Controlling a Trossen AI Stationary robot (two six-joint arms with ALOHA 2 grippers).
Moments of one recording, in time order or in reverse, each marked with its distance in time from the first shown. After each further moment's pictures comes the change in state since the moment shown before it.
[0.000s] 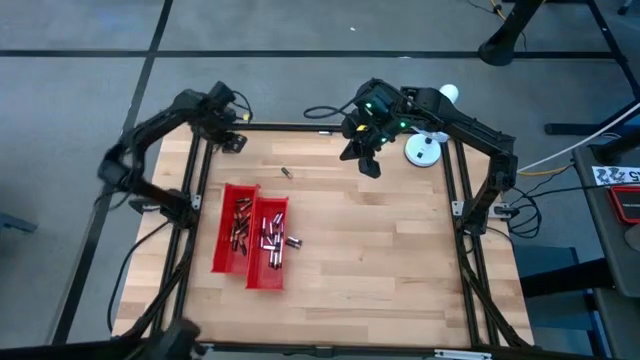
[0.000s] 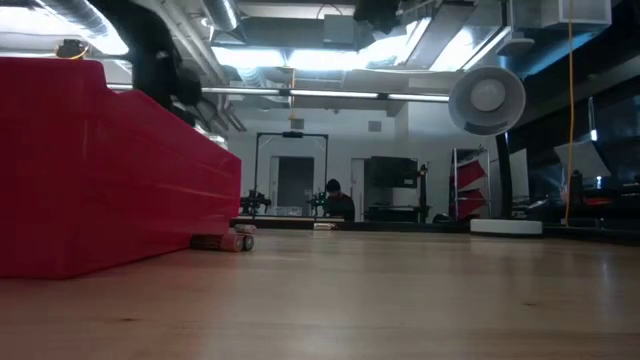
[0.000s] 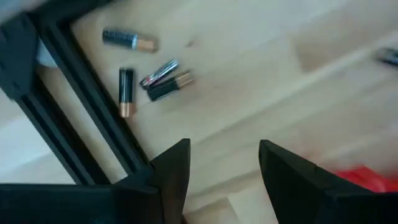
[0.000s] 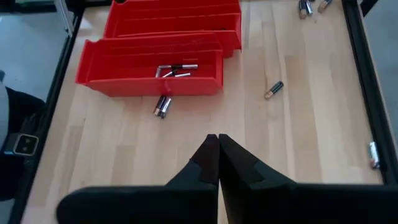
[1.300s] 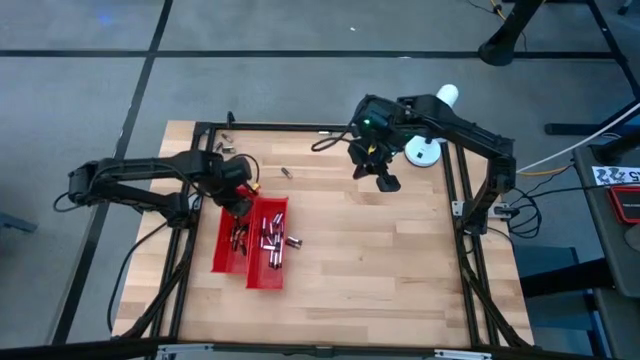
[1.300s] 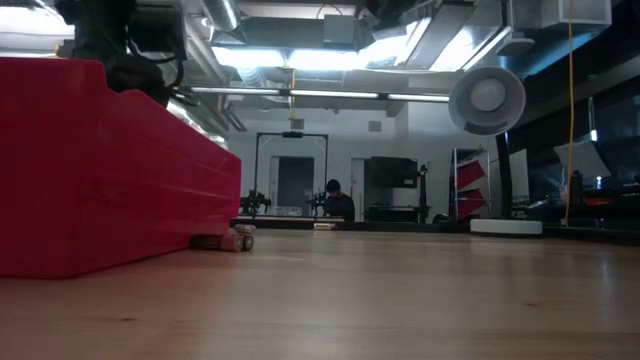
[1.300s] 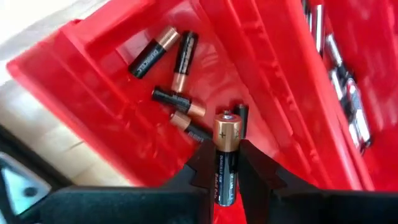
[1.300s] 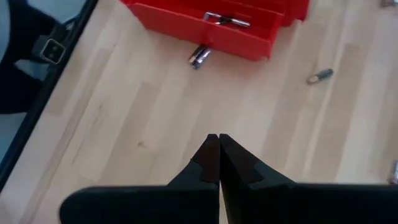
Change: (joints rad) left arm -0.795 -0.351 -0.332 0.010 0.133 -0.706; right arm 0.066 0.005 0.020 -0.212 -0.026 -0.294
